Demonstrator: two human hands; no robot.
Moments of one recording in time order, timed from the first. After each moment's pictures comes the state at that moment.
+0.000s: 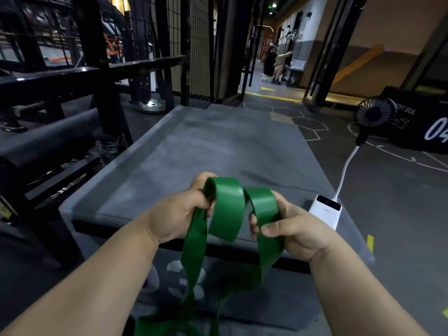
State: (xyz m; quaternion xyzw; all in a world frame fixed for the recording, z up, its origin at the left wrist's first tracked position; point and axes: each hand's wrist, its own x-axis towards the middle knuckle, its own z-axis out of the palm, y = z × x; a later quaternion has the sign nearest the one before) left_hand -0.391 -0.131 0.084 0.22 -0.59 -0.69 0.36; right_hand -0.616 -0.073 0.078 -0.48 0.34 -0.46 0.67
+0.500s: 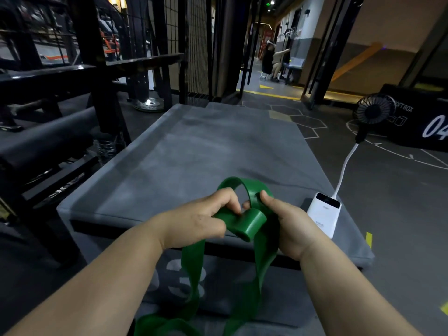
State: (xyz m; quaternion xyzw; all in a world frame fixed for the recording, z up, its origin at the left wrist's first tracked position) left_hand -0.392 -0.117 0.099 0.29 -0.81 -0.49 0.14; right_hand -0.598 -0.078 0.076 -0.35 0.49 -0.49 0.63
